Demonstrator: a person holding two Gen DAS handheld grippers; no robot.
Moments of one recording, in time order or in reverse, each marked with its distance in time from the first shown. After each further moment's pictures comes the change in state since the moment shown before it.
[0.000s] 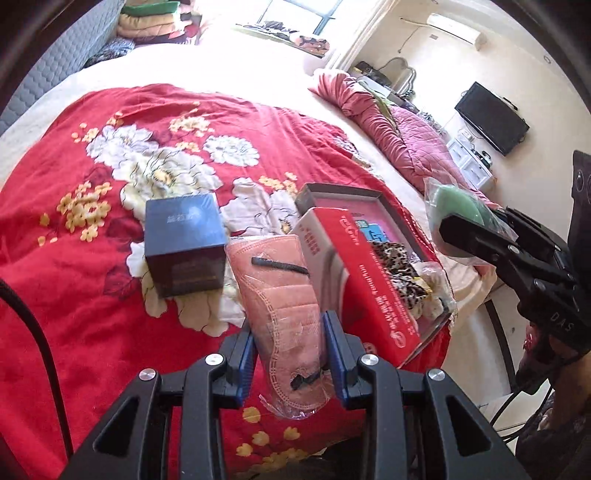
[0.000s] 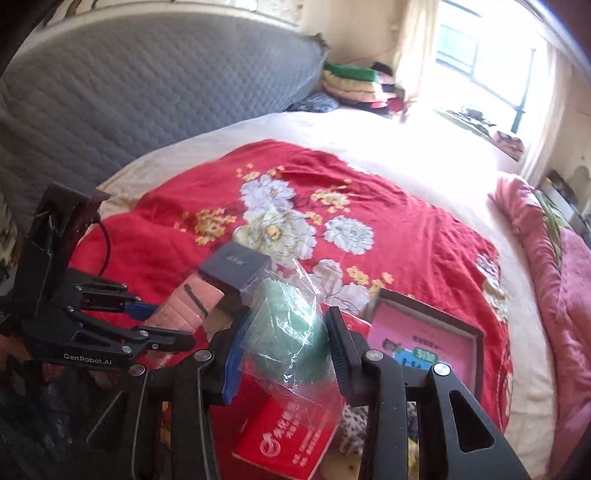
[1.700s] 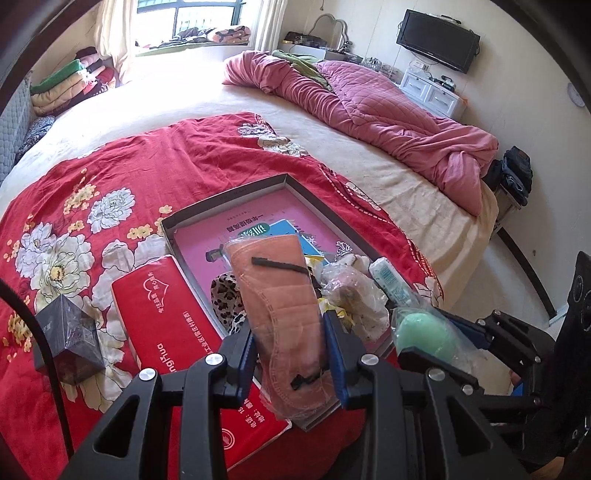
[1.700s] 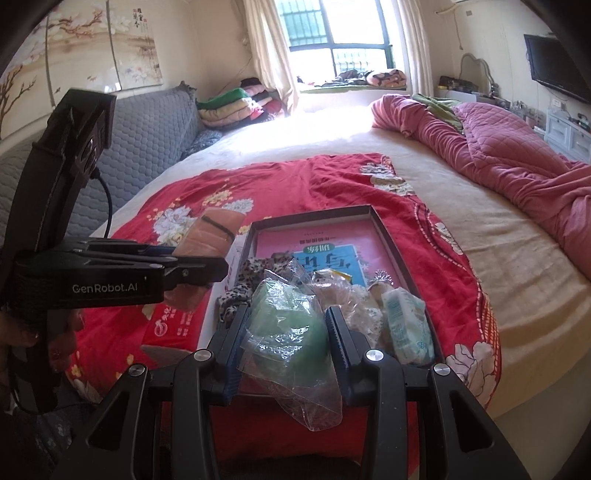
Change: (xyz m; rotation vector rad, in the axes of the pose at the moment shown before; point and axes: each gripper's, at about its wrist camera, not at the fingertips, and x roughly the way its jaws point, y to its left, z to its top) left arm 0.089 -0.188 0.033 0.321 0.077 0.069; right arm -0.066 -0.098 -0.155 0.455 -0.075 -0.101
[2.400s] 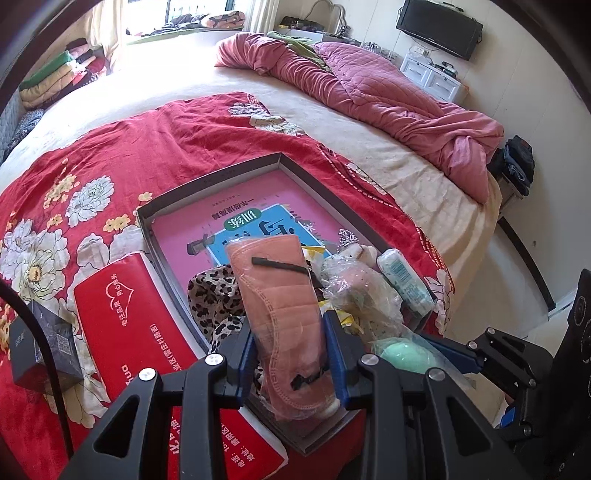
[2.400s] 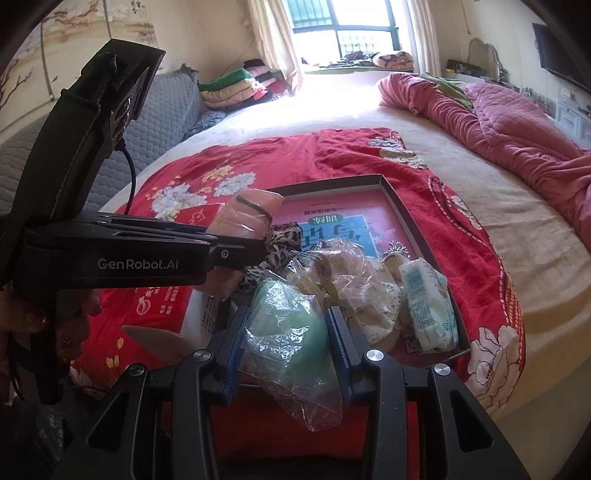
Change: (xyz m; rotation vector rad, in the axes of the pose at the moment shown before) left arm 0.044 -0.001 0.007 0.003 0.064 -0.014; right arm 0.033 -0.011 -0.015 0.009 0.065 0.026
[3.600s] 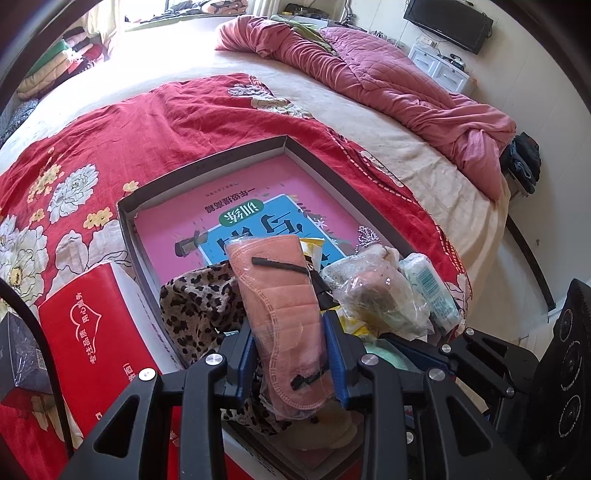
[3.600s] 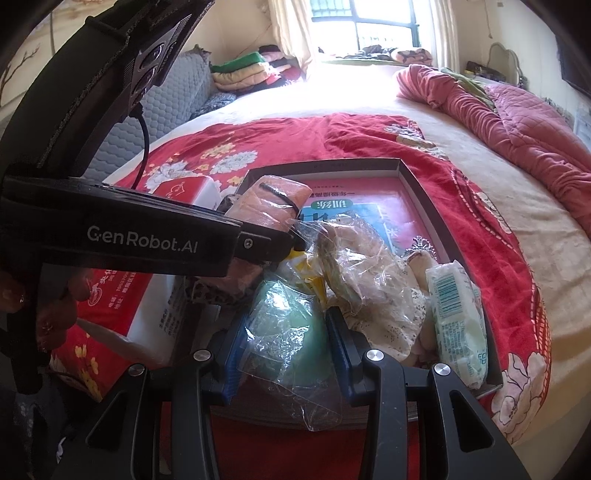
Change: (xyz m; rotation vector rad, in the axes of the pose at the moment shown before) left arm 0.041 0.009 0.015 -0.016 0.053 -0.005; right arm 0.054 -0.007 -0.001 -0.081 0.021 0.006
